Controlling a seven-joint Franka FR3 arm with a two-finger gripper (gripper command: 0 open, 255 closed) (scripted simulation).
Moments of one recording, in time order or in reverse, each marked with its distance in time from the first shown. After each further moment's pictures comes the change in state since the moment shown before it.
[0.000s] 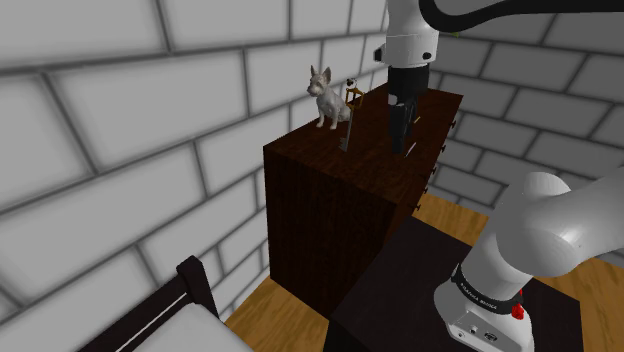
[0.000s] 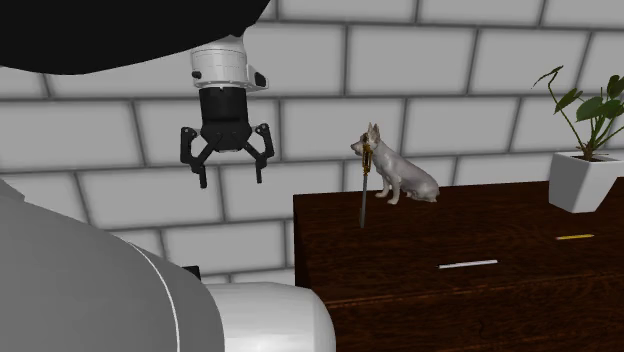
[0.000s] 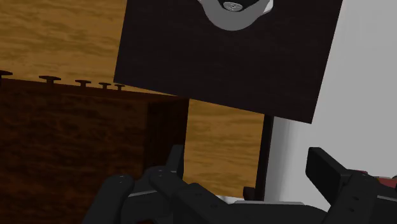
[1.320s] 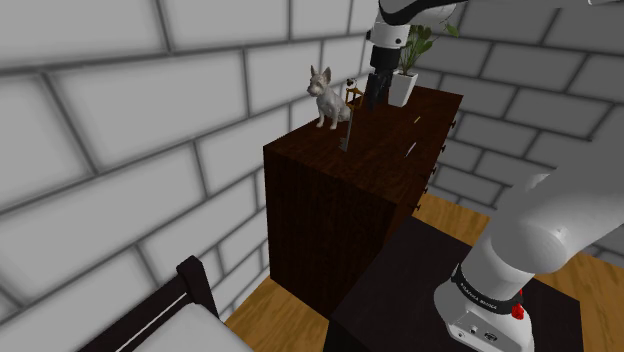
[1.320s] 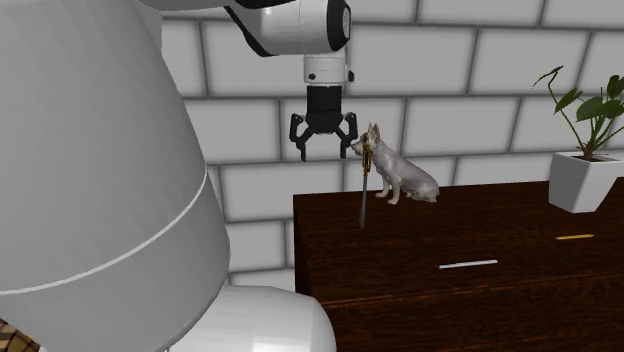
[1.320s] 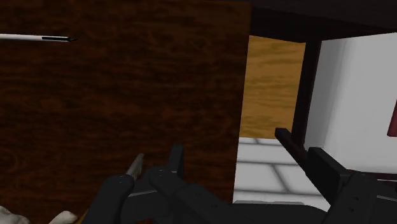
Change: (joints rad) arm -0.107 0.423 -0.277 0.303 -0.080 0.304 -0.287
